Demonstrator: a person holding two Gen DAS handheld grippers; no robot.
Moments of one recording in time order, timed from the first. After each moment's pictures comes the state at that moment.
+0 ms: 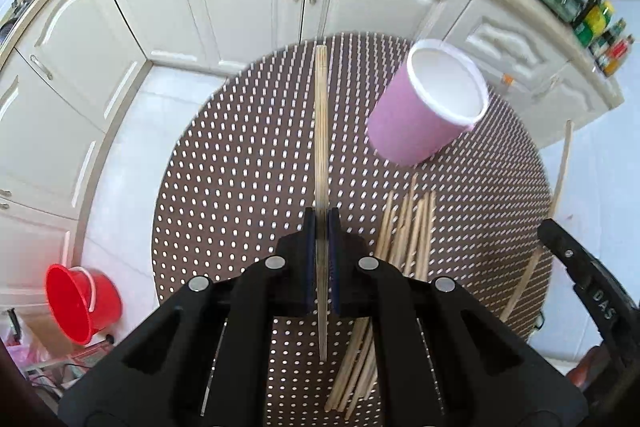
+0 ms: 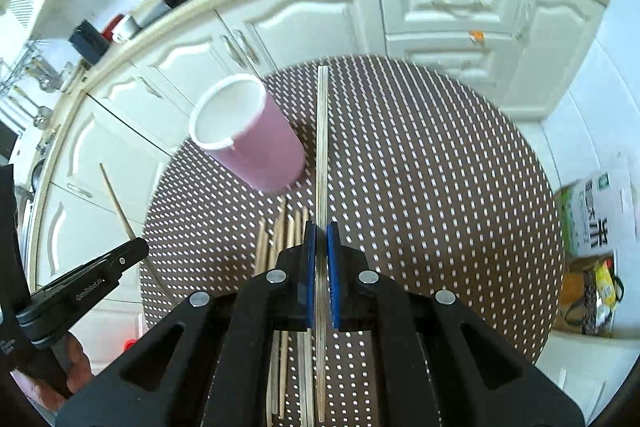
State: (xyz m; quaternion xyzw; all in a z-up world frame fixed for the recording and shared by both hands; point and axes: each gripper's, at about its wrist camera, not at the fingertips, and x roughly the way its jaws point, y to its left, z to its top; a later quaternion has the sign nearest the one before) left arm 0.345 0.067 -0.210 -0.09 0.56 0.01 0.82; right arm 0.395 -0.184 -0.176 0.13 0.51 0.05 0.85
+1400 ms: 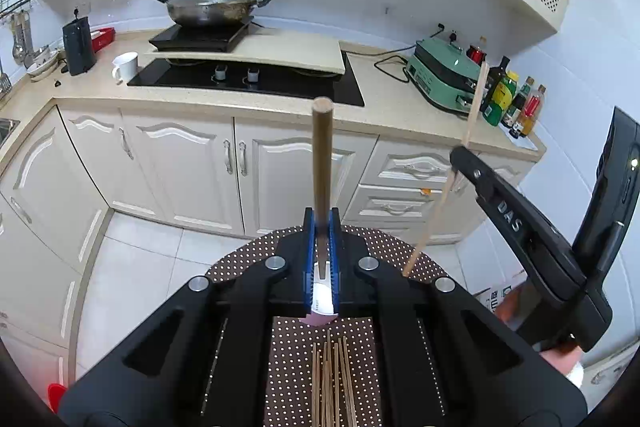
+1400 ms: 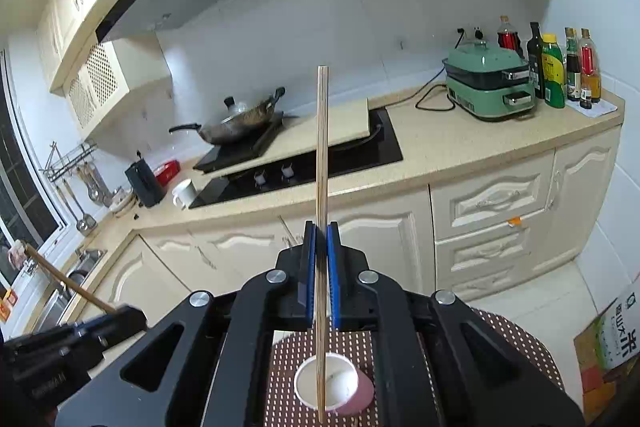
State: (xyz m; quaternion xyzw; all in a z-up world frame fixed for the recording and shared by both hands) left arm 0.387 0.029 -0.035 -0.06 0.37 -0.10 0.92; right arm 0.477 -0.172 -0.049 0.17 0.24 0.07 0.96
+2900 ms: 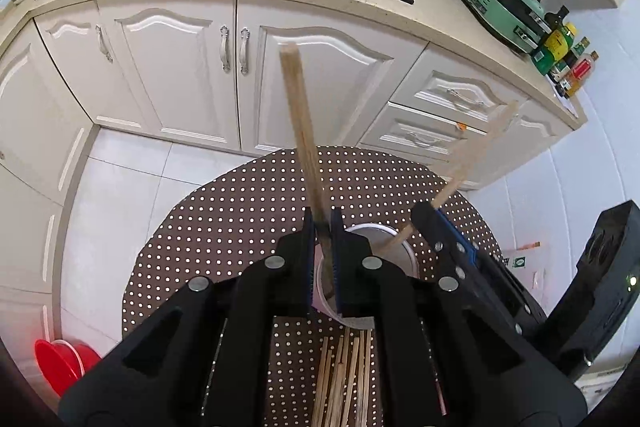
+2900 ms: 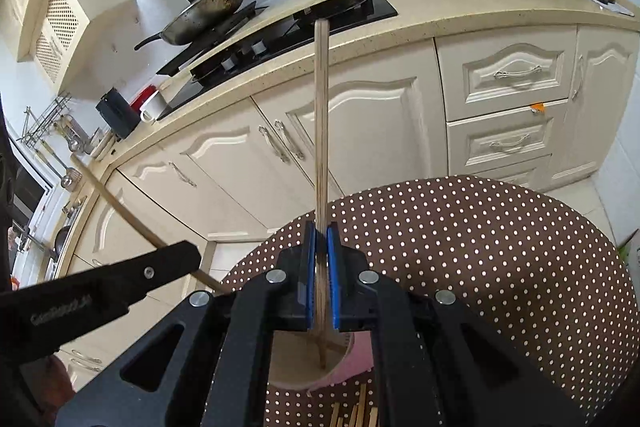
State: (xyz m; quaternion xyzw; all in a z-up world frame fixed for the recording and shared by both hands) left arm 0.477 0.024 -0.190 -0.09 0.52 -0.08 0.85; right arm 0.512 -0.138 -0.210 0.19 0.40 0.09 0.89
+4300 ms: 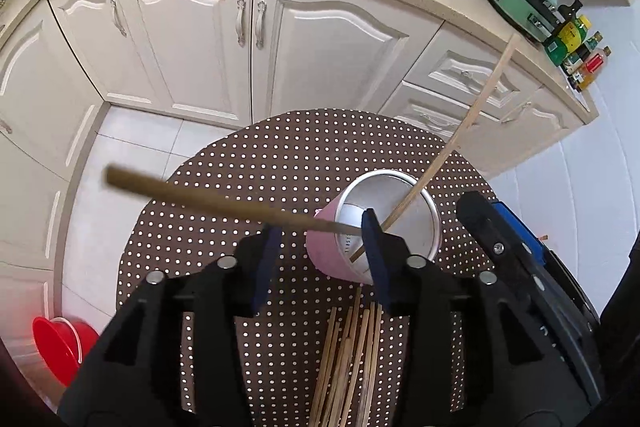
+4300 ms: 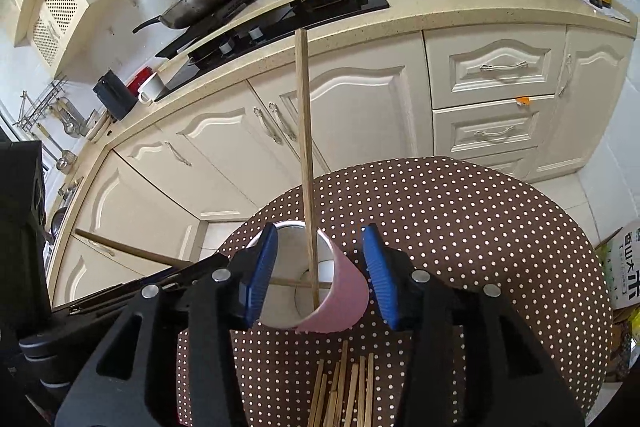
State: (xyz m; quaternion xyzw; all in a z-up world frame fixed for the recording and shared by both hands) left arm 0.448 0.028 -0.206 -0.09 0.54 -0.06 0.84; right arm 0.478 -0.149 -0.185 0.17 0.43 0.08 0.89
